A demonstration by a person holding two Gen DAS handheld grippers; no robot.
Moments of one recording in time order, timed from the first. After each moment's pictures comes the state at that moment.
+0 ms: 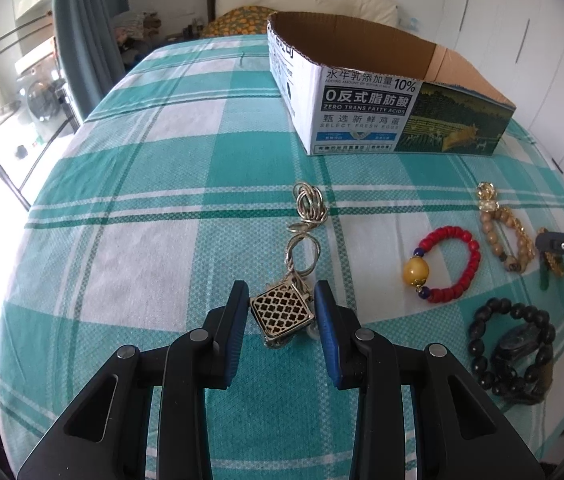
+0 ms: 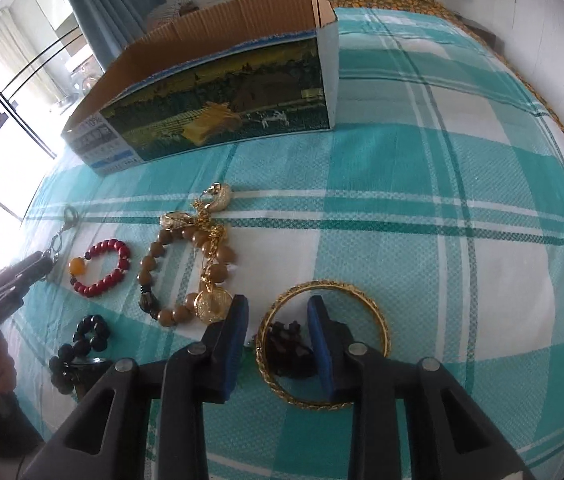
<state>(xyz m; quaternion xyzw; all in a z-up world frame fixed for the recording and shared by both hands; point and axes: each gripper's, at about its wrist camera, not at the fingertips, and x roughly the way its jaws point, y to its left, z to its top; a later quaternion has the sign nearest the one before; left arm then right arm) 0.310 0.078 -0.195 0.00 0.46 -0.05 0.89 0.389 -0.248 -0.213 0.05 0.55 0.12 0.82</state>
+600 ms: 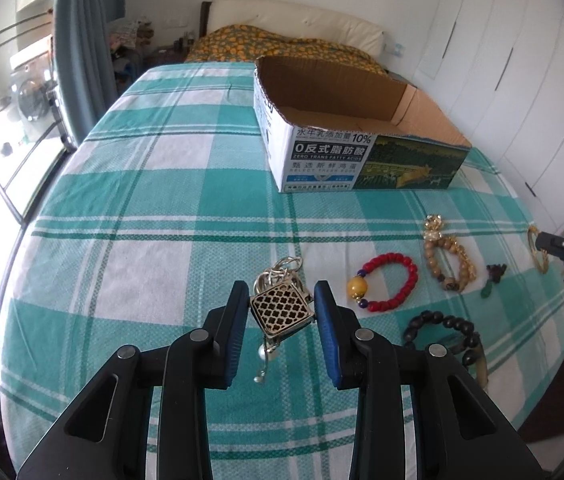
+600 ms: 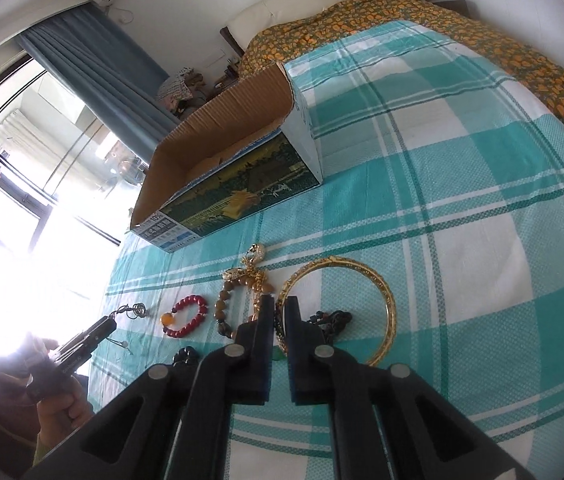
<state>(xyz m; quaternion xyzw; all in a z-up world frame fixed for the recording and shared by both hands) 0.286 0.083 -0.148 -0.05 0.43 -0.09 0.90 0.346 -0.312 -0.151 0.19 0.47 0.16 0.85</state>
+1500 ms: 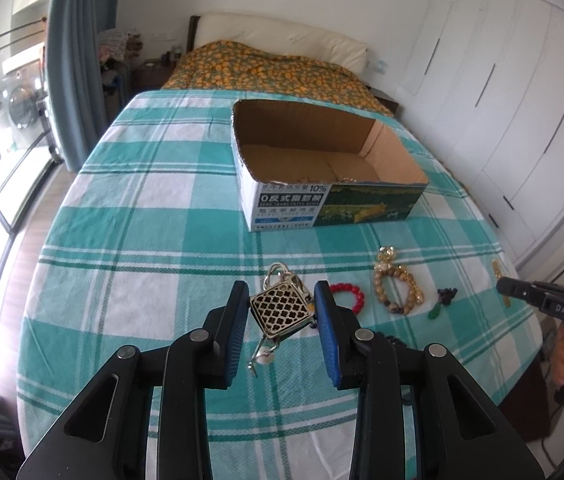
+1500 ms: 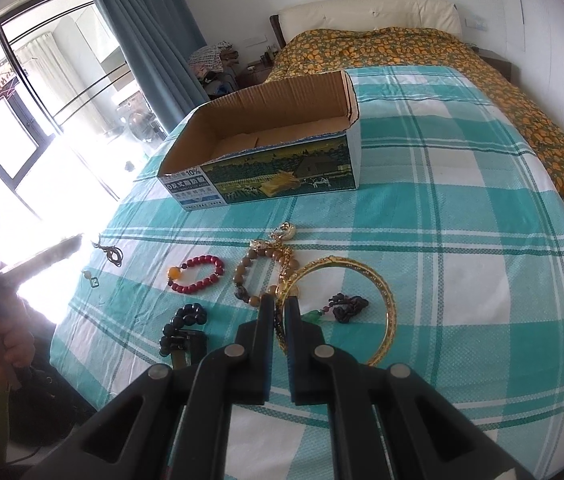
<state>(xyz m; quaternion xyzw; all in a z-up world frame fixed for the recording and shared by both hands) 0.278 0.080 -0.091 -0.07 0.41 -0.12 0.90 0.317 -0.271 -0.124 0.06 0.47 0.19 0.86</state>
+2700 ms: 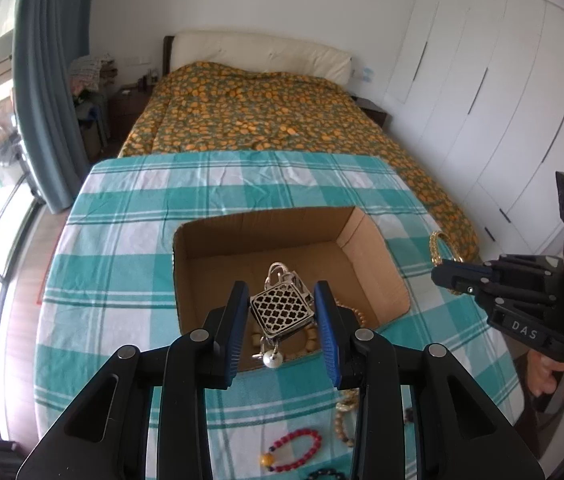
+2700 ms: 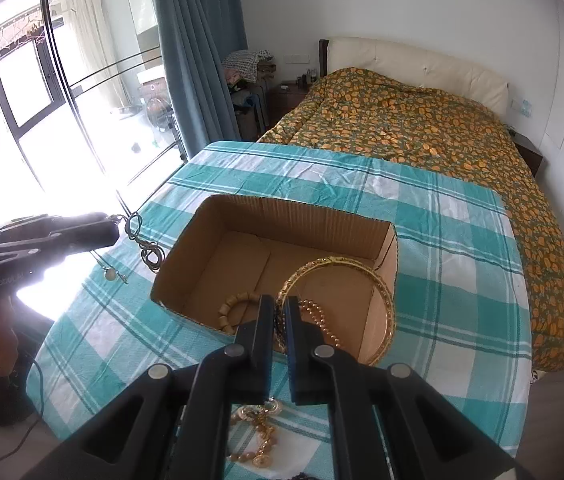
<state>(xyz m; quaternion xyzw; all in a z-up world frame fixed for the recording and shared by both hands) 0.439 0.015 -0.010 -0.04 0.40 -0.13 0.91 0.502 -0.193 -0.031 -0.07 0.43 0.22 0.87</state>
